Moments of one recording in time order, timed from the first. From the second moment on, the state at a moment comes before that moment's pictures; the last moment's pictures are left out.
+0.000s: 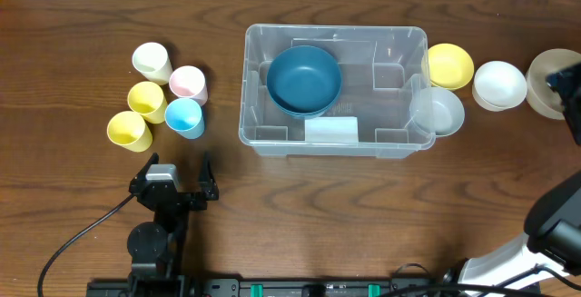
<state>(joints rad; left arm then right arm) -0.03 0.01 0.02 -0.11 0.01 -0.11 -0.59 1.86 1.58 -0.95 0.16 0.73</state>
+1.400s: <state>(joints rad) -0.03 0.01 0.02 -0.11 0.01 -0.11 -0.80 2.07 1.51 -0.79 0.07 0.71</state>
